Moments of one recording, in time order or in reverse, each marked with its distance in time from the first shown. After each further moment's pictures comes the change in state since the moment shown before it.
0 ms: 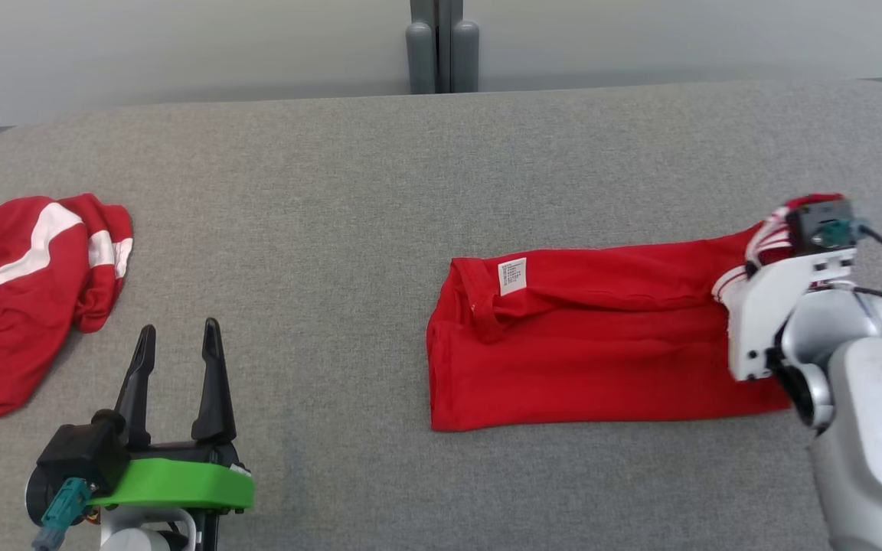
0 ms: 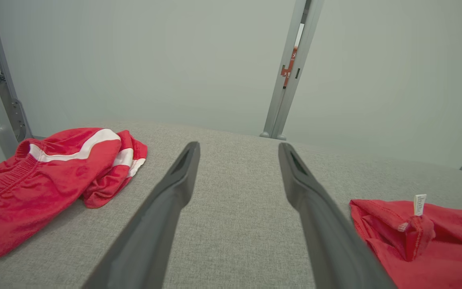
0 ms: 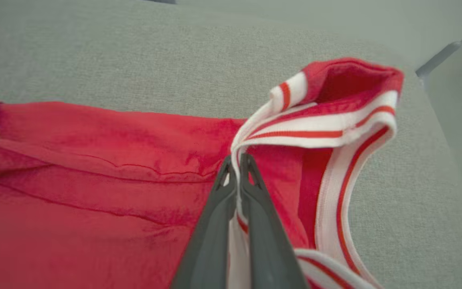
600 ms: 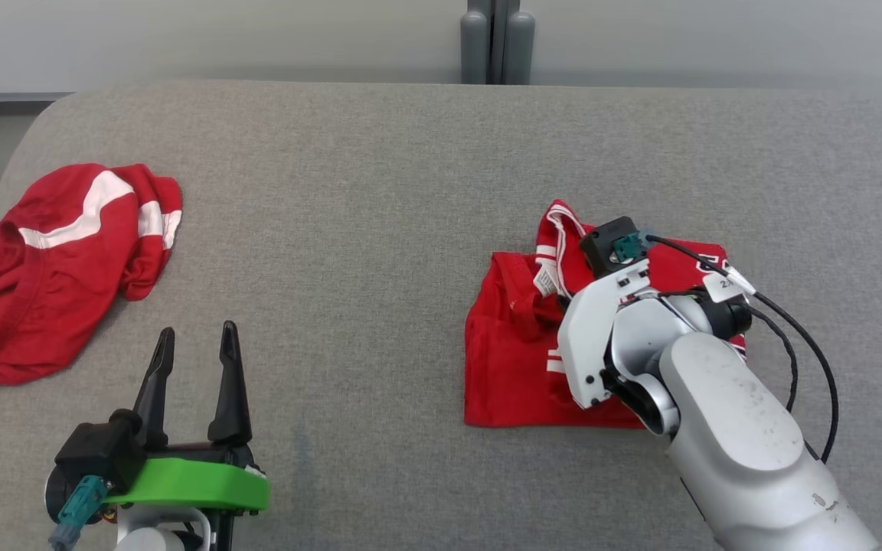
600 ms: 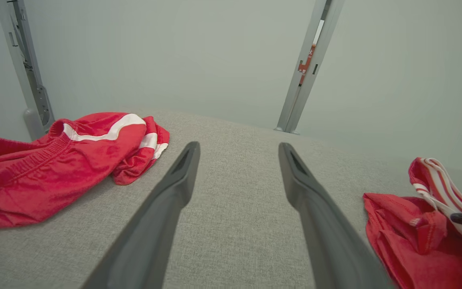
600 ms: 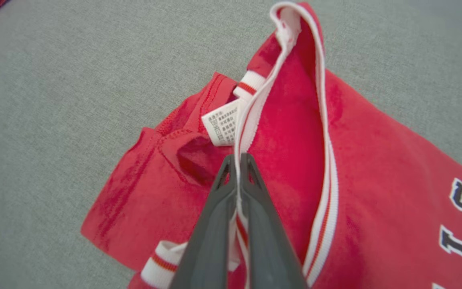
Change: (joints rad) left arm -0.001 0.000 -0.039 0.012 -0.024 0.011 0.000; right arm -0.142 0.113 0.391 0.191 0.164 0.000 -0.015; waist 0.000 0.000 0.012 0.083
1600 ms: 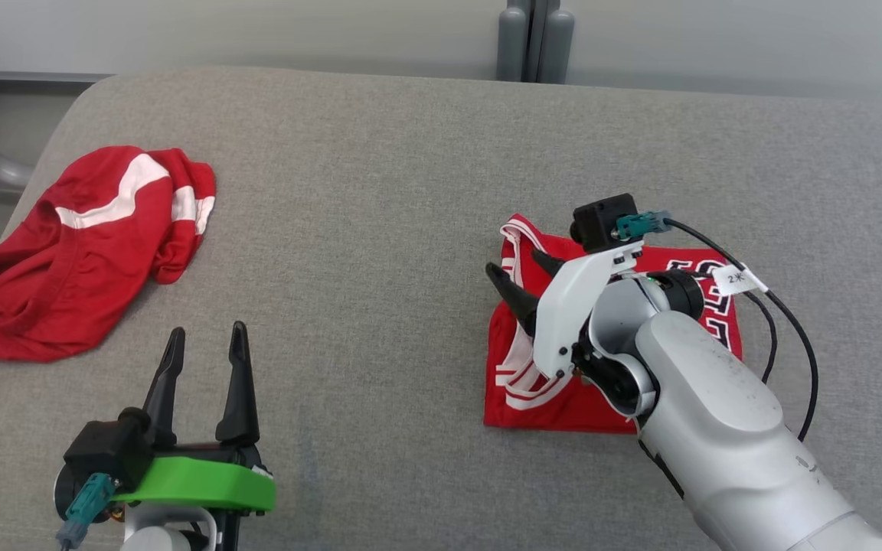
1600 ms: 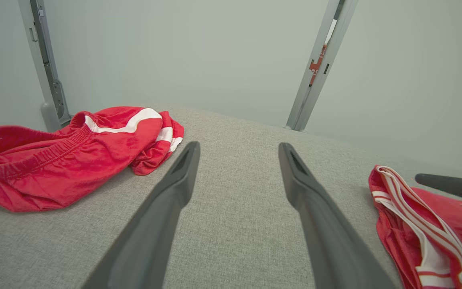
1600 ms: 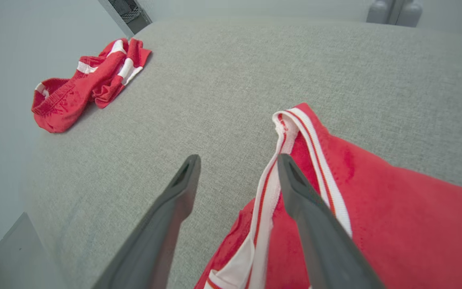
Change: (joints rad) left arm -0.010 0.000 -0.020 0.016 -0.010 -0.002 0.000; right arm -0.114 0.024 0.112 0.162 0.330 0.000 -0.271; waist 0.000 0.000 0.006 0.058
